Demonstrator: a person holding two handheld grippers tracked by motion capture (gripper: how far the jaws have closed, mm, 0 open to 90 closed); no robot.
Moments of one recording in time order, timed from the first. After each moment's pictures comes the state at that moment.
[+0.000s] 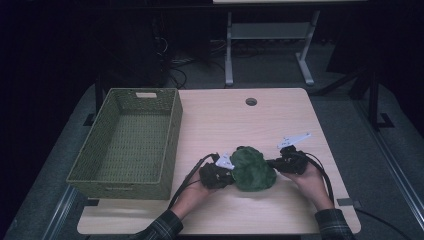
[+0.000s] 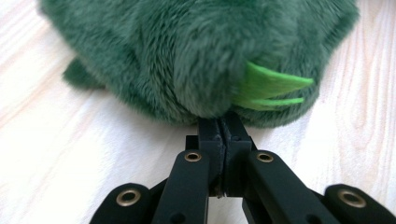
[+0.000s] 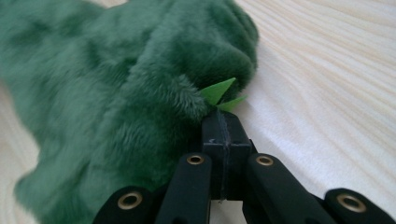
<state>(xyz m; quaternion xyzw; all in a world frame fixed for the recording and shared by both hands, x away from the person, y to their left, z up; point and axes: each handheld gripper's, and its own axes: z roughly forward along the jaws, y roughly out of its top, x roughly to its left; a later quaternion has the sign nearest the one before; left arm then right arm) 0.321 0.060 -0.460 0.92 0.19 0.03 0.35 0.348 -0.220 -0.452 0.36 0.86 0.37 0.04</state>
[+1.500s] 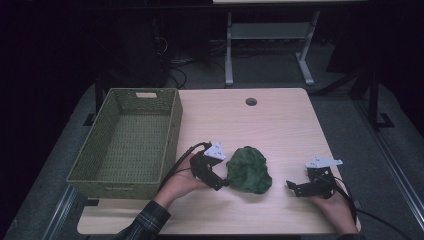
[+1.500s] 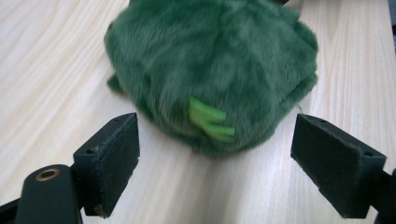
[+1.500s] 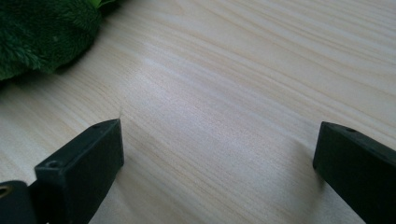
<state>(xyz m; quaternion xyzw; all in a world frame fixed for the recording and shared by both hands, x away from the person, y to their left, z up) 0.332 0.075 -0.416 0.92 0.13 0.03 0.37 0.289 -0.285 -0.482 0.45 0.81 0.33 0.17</state>
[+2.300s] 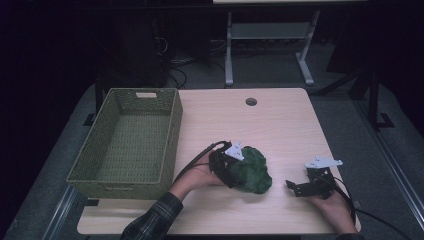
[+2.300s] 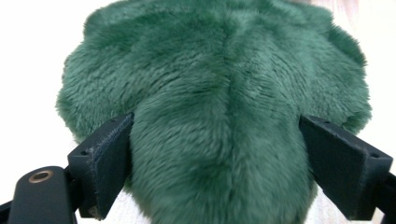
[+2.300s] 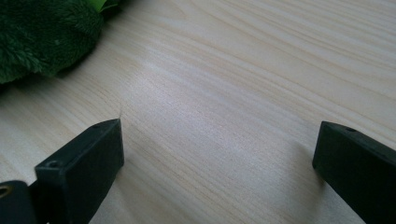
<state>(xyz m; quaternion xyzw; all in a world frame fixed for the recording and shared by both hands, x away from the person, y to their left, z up) 0.353 0.030 -0.444 0.93 0.08 0.02 0.35 0.289 -0.284 -0.484 0.45 0.81 0.34 0.17</state>
